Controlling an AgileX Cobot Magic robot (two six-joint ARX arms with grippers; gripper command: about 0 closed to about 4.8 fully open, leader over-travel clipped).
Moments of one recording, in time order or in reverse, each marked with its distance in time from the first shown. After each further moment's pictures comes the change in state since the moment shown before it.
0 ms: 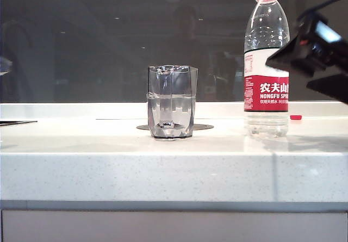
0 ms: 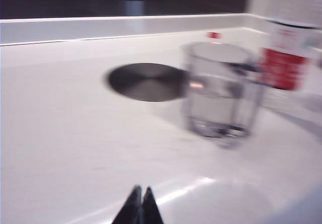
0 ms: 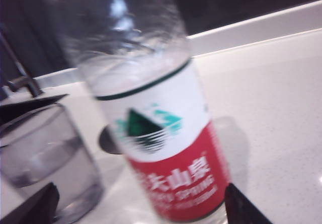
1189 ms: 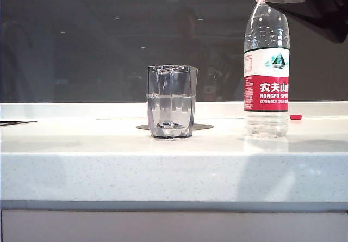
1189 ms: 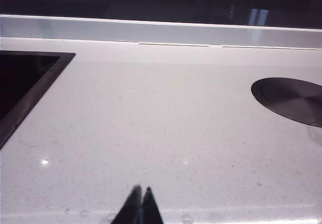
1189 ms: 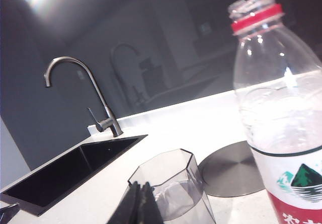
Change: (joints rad) left arm 0.438 0.000 0.000 0.000 -0.002 0.000; right arm 0.383 -0.266 0.002 -0.035 0.243 -0.025
